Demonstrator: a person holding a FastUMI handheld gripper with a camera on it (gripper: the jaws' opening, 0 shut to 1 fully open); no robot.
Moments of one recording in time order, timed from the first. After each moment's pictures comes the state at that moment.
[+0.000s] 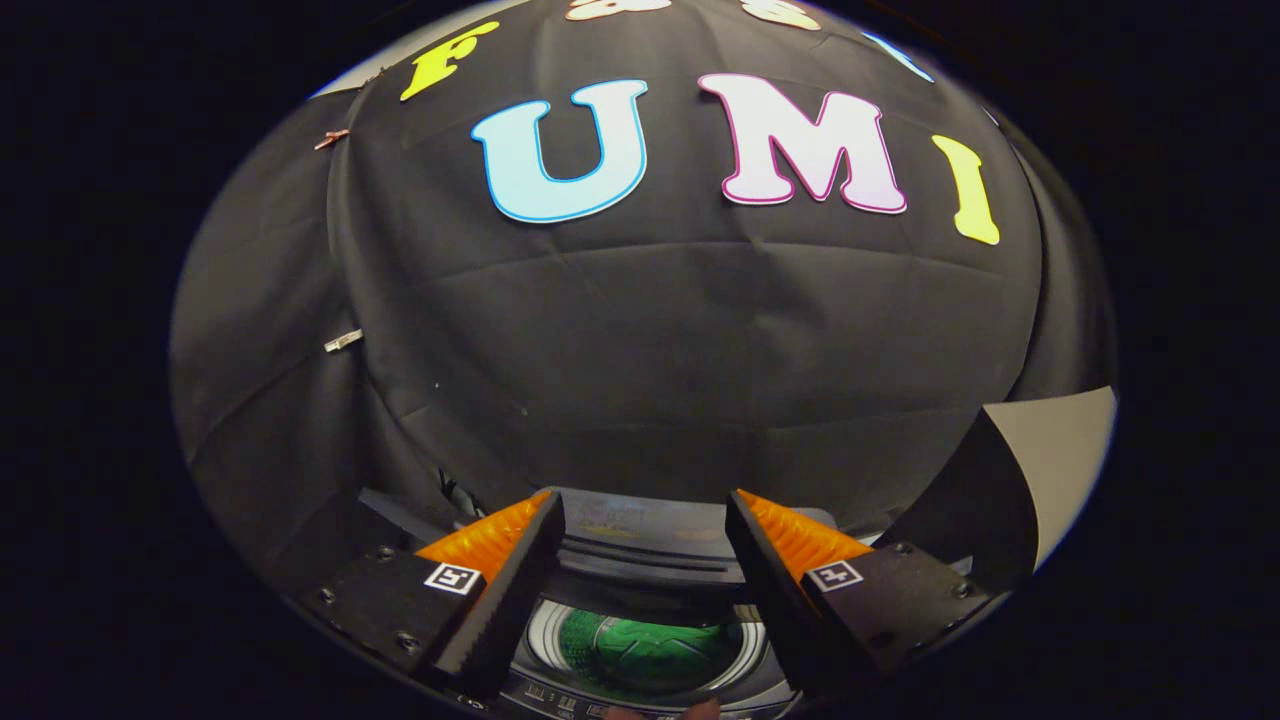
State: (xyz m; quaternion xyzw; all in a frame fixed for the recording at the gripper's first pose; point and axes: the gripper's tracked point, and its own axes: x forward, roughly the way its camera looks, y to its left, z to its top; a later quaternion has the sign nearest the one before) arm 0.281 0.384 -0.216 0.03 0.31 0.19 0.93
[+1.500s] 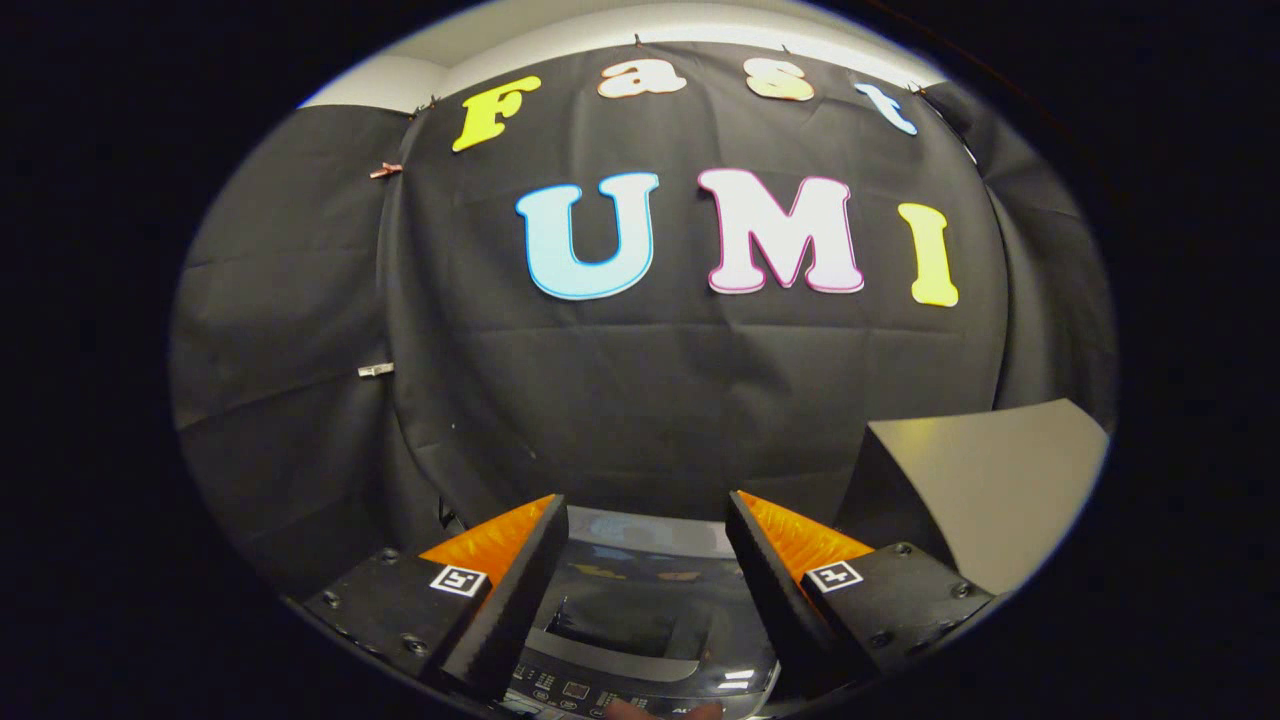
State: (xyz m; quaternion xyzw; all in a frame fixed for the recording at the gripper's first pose) arm 0.203 0.323 -0.140 0.03 0.16 0.20 0.97
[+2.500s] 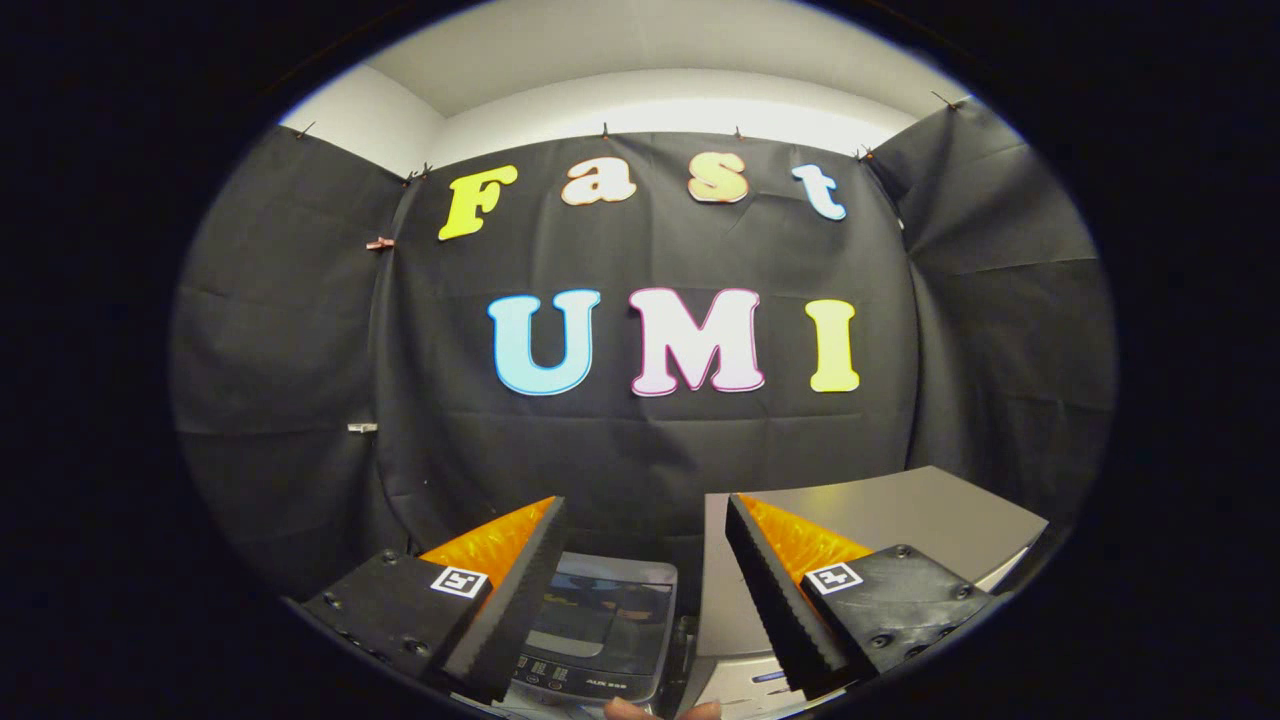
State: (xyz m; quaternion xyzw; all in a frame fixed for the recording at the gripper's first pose) arm 0.103 0.173 -0.025 0.04 0.04 0.13 0.99
